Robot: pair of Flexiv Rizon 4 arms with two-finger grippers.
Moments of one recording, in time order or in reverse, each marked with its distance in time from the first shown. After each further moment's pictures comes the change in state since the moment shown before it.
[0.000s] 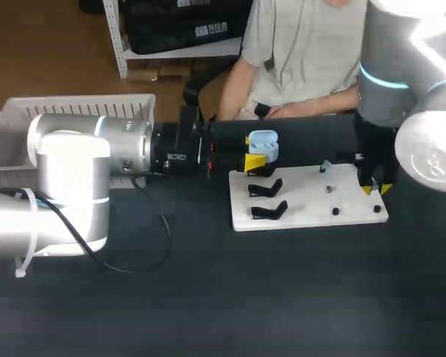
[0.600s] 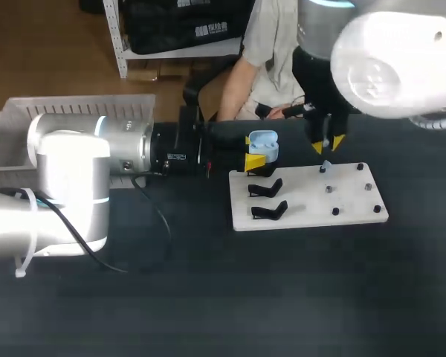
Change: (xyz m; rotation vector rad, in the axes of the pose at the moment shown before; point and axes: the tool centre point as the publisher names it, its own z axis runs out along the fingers) left arm 0.000 0.000 0.000 0.000 0.000 0.000; right arm -0.008 0.089 -0.113 -0.024 -0.013 -0.248
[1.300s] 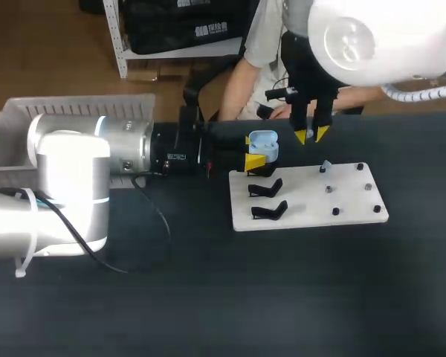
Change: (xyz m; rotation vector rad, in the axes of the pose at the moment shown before) left arm 0.000 0.000 0.000 0.000 0.000 0.000; right arm -0.010 0.023 -0.014 -0.038 0.035 0.151
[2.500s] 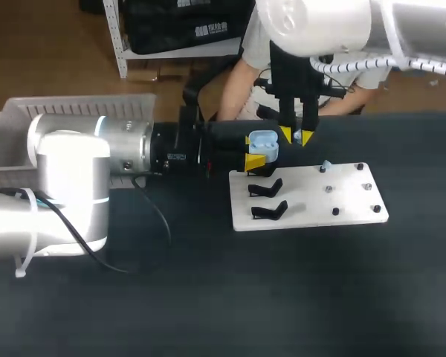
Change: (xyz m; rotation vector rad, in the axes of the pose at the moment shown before) left arm 0.000 0.000 0.000 0.000 0.000 0.000; right arm -0.018 0.014 0.015 0.058 0.128 0.629
